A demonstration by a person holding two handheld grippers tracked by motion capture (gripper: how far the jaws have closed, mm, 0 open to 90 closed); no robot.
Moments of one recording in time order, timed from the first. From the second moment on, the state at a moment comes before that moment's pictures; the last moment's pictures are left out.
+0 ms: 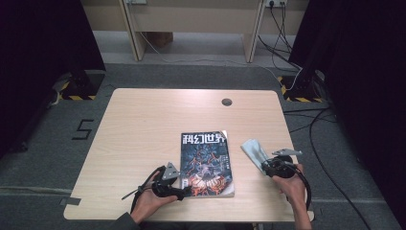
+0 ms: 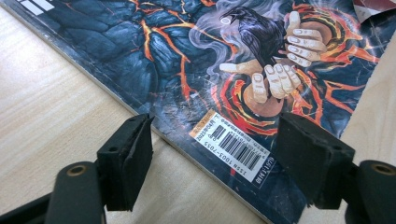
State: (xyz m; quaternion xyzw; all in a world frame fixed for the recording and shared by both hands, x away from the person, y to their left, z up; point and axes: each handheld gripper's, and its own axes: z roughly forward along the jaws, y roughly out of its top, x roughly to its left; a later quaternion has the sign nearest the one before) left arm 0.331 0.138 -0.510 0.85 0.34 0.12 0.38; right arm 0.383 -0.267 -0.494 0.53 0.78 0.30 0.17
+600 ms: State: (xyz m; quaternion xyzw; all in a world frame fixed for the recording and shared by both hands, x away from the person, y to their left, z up) left arm 0.334 0.144 -0.510 0.84 0.35 0.13 0.38; right arm 0.383 -0.268 -0.494 0.53 0.77 0.29 0.17
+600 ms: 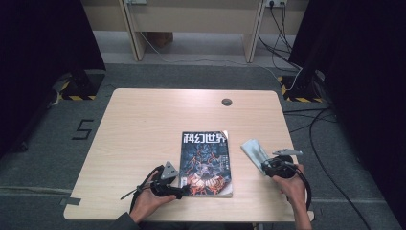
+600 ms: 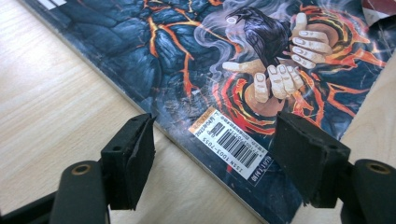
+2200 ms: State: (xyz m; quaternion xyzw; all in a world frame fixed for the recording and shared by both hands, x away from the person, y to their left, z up) left arm 0.334 0.146 -0.512 0.84 0.36 0.12 0.39; right arm 0.384 -0.251 -0.464 0.54 0.75 0.33 0.21
